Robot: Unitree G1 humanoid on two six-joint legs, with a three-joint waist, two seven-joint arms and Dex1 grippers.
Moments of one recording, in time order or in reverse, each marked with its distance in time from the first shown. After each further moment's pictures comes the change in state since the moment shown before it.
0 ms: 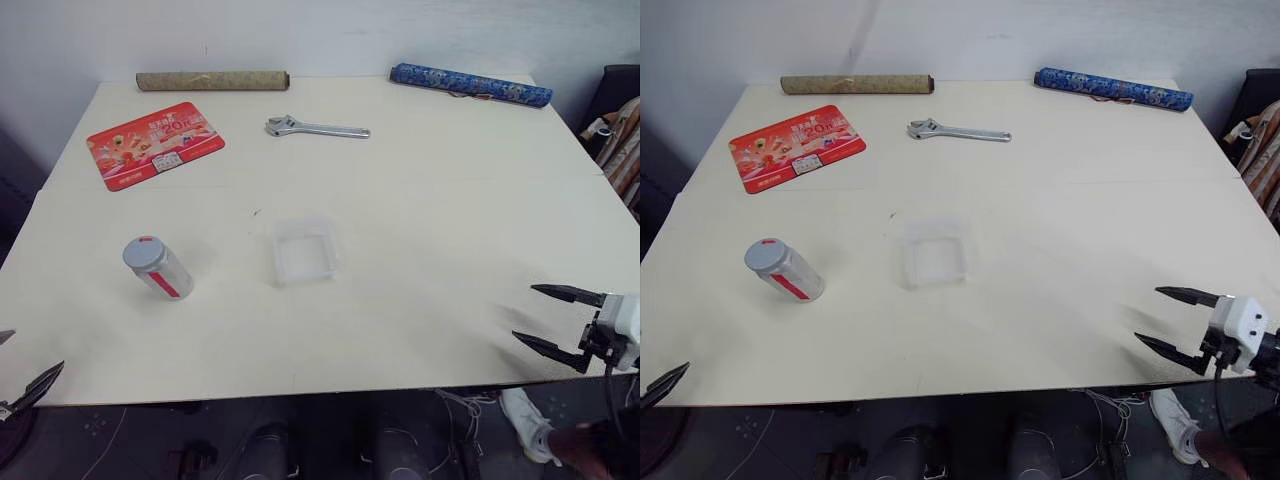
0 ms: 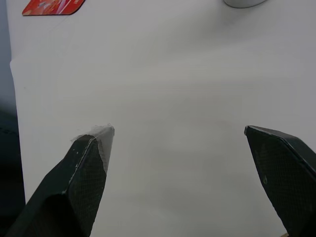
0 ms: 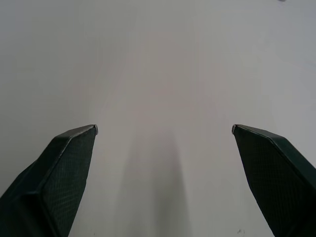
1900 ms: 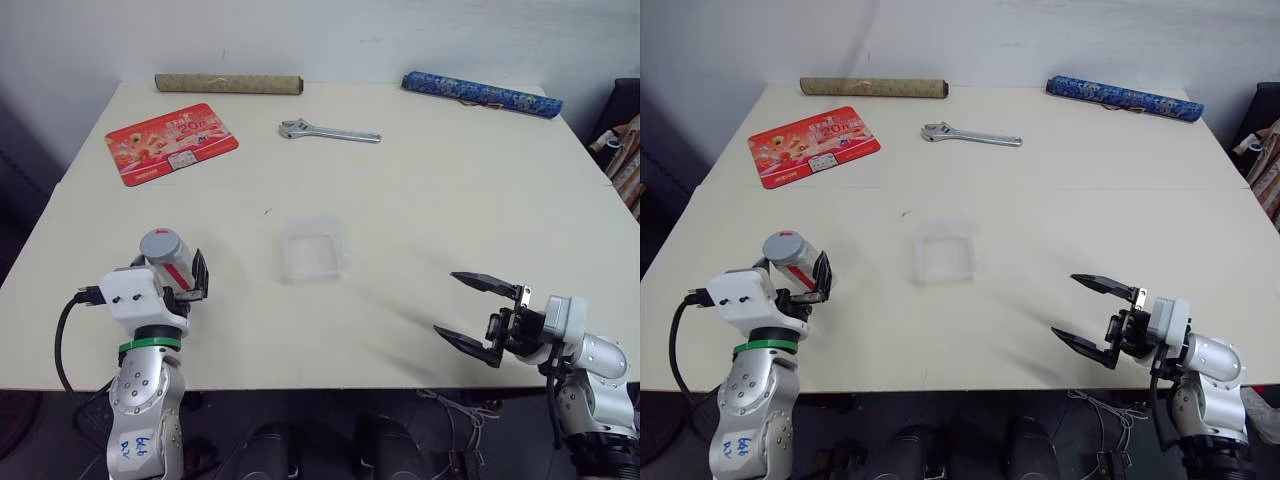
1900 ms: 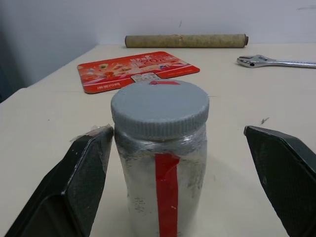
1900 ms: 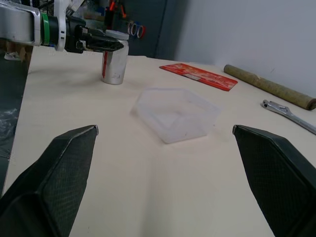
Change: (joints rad) left arm -0.408 -0.749 -0.560 -0.785 0.270 0.601 1.012; right arm 0.023 0.323 0.127 -0.425 0.186 0.101 -0.038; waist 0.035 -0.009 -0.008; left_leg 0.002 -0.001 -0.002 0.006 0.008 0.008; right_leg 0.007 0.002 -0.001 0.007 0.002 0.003
